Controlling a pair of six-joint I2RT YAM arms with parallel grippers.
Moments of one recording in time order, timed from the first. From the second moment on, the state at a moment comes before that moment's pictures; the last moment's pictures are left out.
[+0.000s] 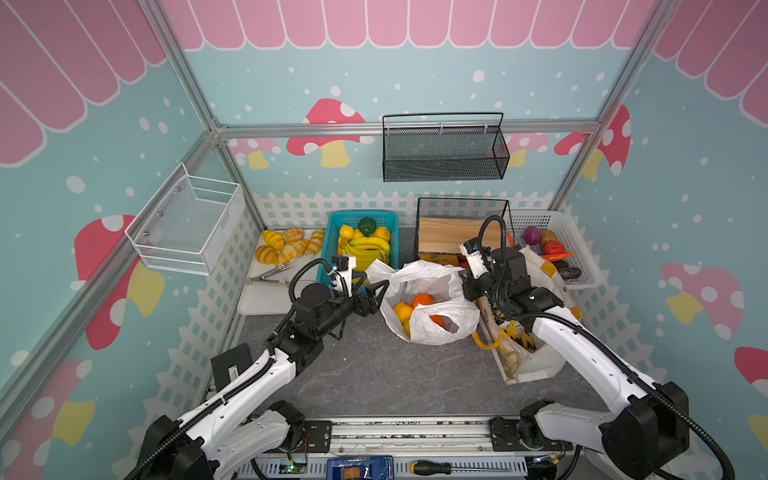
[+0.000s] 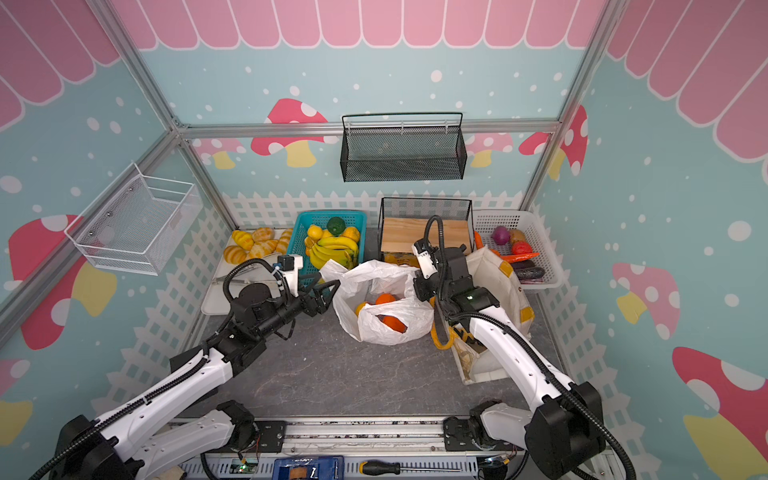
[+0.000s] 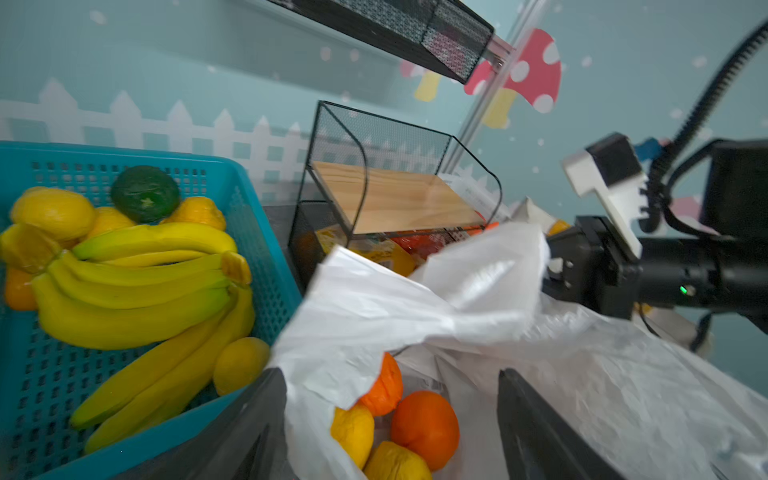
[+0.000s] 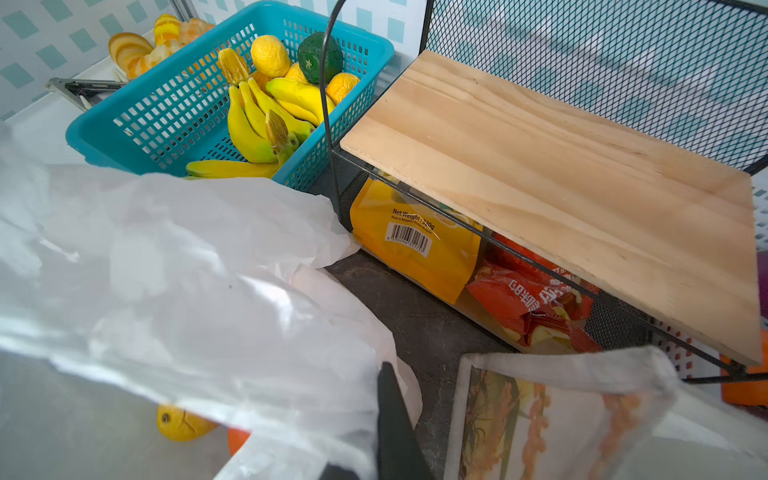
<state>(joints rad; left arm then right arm) -0.46 1.03 0.65 0.24 0.18 -0.41 0.39 1.22 1.01 -0.36 -0.09 -0.09</state>
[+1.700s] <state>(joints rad) -0.08 2.30 1.98 -0.57 0.16 -0.23 0.39 1.25 1.01 -0.36 -0.06 -0.09</state>
